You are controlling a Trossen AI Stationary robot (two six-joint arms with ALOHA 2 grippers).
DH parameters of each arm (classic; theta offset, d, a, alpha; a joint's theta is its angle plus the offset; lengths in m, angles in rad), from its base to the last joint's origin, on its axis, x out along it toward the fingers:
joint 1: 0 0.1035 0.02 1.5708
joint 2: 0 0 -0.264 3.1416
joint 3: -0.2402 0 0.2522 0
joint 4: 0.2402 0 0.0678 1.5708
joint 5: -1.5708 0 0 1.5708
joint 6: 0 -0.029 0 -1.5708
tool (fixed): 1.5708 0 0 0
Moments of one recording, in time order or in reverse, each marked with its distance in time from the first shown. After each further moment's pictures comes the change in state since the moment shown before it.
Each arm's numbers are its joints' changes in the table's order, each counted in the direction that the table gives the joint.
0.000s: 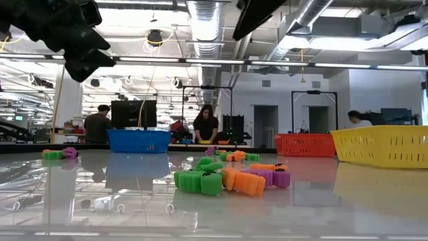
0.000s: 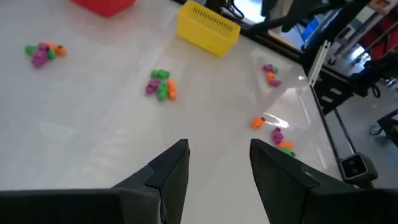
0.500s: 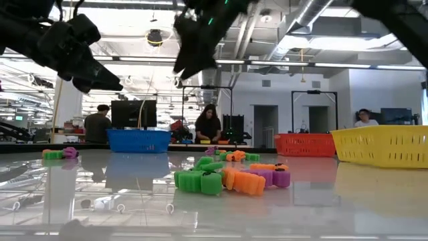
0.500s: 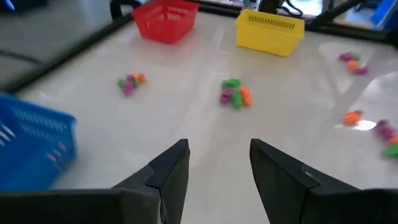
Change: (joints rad) left arm 0.123 0.074 0.172 -0.126 0.110 -0.265; right arm -0.457 -0.461 -0.662 0.239 0.305 -0.045
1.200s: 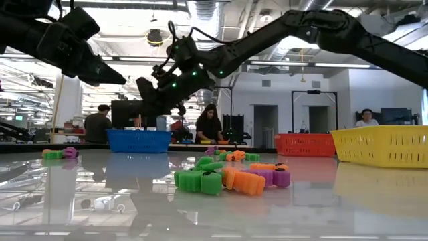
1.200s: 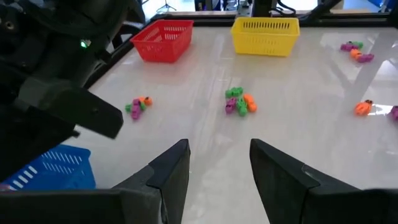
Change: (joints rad) left arm 0.000 0.001 0.000 -0.049 0.043 -0.219; right arm -0.137 -0.389 0.001 -0.911 -0.058 -0.111
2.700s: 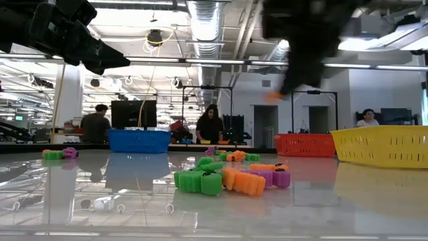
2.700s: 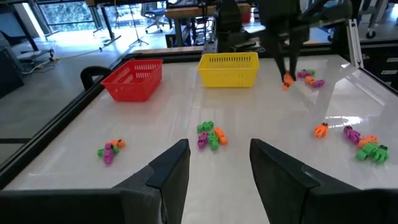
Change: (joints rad) left arm 0.000 -0.001 0.000 -0.131 -0.127 -0.079; right arm 0.586 0.931 1.089 0.306 -0.111 -0.413
